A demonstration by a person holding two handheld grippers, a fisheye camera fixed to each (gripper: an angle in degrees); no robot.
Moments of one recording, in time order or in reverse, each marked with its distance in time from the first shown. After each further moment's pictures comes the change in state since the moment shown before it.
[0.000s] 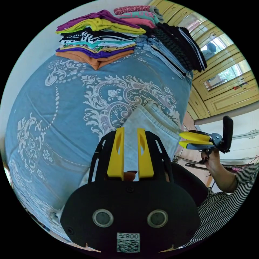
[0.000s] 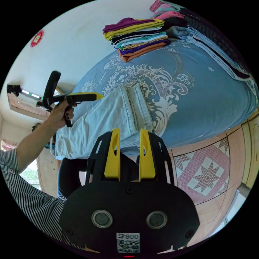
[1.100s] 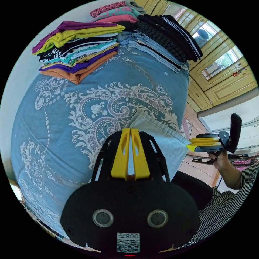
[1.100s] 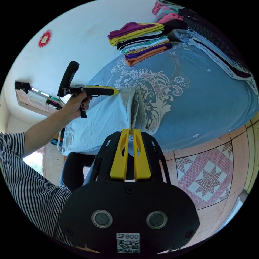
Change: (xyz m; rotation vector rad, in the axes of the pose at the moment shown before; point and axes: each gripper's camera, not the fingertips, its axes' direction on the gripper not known) left arm 0.035 -0.041 -0.036 -0.010 -0.059 0.121; right arm 0.011 -0.023 -0.099 0.024 -0.081 -0.047
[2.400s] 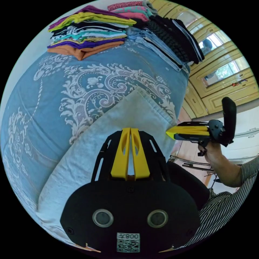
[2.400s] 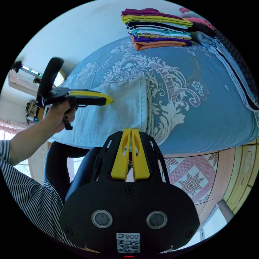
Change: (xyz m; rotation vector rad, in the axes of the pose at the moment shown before) left arm -0.186 0.241 0.258 0.033 0.086 -0.122; right arm -0.237 -0.193 0.098 -0.162 0.177 -0.133
